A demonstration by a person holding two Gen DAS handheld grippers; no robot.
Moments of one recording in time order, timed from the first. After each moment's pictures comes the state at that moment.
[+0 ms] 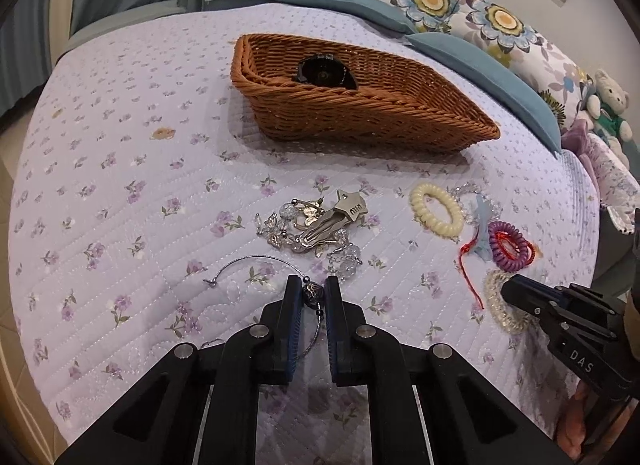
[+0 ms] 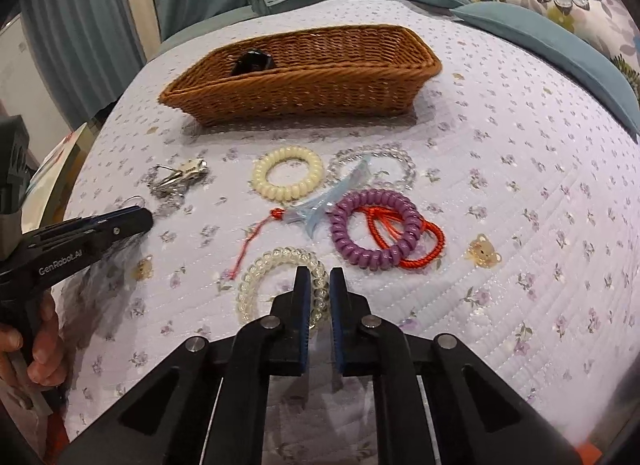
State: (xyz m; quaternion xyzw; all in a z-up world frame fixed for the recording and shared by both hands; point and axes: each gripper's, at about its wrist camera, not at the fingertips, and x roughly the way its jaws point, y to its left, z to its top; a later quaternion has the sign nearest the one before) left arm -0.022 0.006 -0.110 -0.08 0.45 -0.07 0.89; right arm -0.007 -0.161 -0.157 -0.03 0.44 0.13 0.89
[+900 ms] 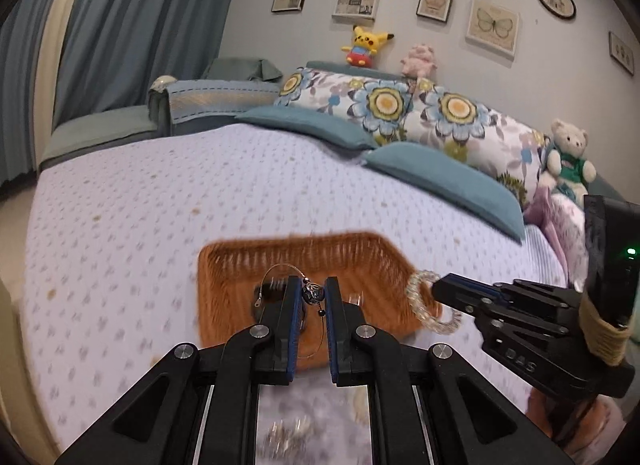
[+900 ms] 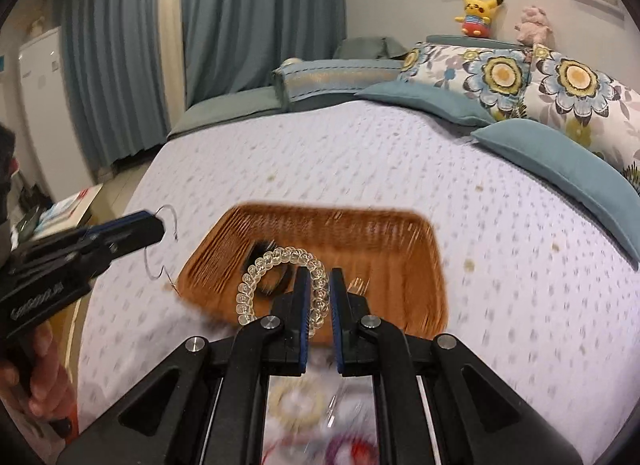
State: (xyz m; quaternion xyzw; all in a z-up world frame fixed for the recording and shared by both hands) left arm 0.050 -0.005 0.037 -0.08 0.27 -0.12 0.95; right arm 0.113 -0.141 -0.031 -0.04 0.29 0.14 0.95
